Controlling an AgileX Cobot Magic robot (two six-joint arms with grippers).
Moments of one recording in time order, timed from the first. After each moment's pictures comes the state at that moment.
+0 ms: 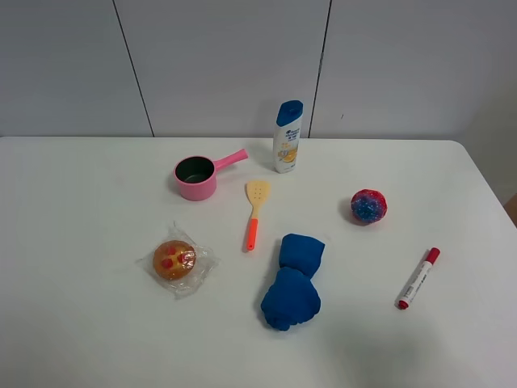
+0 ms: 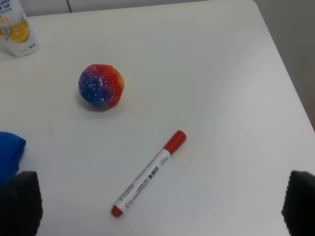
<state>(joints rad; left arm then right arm) 0.12 0.00 -0.51 0.04 1.05 -0.01 -0.05 0.00 -0.50 0.00 1.06 0.02</state>
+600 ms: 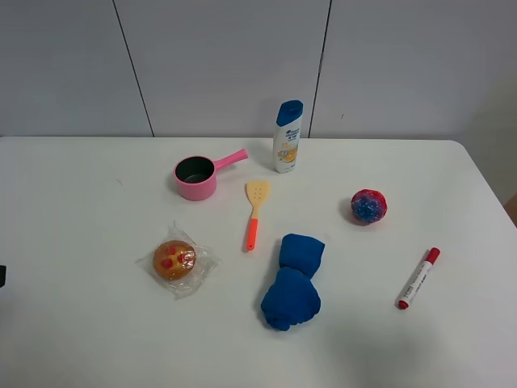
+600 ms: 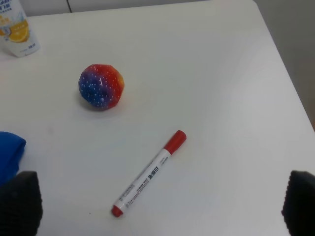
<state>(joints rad) 0.12 0.52 -0.59 -0.15 0.99 0.22 -0.05 0.00 -0.50 0.00 1.06 0.02</state>
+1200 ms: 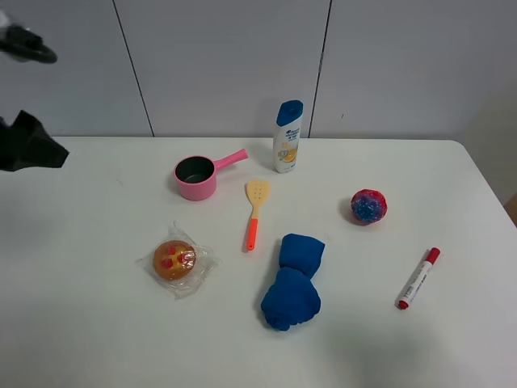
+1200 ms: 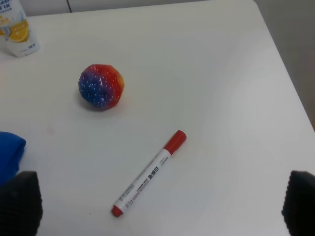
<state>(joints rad) -0.17 1.19 -1.15 -0.13 0.97 0.41 -0.05 0.00 -0.50 0.00 1.06 0.02</state>
